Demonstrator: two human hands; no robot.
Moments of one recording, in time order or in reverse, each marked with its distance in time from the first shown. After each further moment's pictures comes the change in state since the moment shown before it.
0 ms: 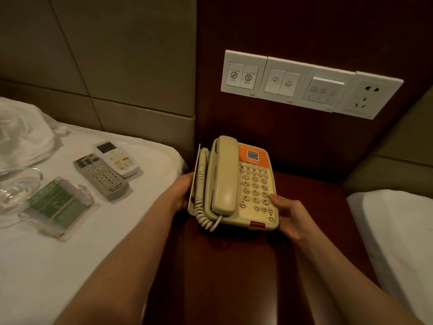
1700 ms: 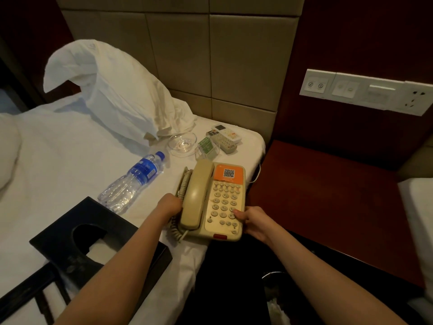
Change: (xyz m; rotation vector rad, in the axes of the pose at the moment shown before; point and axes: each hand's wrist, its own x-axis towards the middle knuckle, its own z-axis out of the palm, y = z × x) left_hand -0.314 -0.080 -0.185 0.703 0.682 -0.122; right_hand -0.177 0.193 0.169 -0.420 -0.186 0.250
